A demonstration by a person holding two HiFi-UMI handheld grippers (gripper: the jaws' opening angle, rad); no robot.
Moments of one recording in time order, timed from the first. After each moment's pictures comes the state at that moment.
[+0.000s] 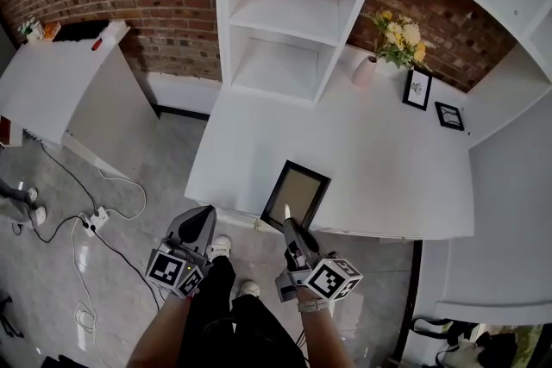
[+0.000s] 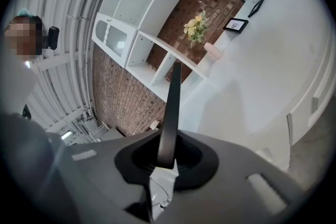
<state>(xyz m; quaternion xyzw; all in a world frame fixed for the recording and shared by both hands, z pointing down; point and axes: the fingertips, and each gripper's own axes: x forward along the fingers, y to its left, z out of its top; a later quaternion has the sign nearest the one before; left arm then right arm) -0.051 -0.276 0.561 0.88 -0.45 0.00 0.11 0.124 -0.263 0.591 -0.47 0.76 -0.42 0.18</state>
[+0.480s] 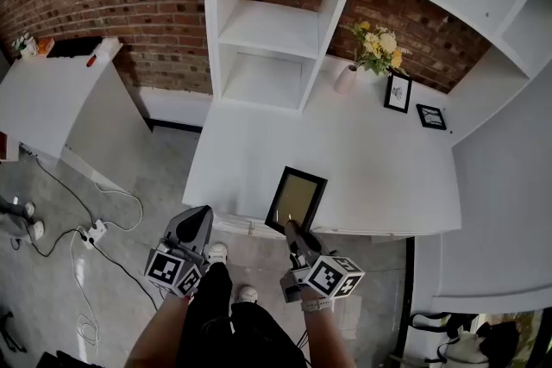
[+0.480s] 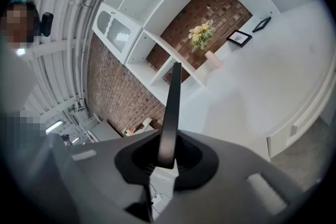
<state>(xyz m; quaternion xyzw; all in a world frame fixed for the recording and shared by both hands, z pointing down) -0.046 -0.278 0.524 0.89 -0.44 -0.01 0.10 0.143 -0.253 0.564 -0.51 0.75 -0.40 0.12</state>
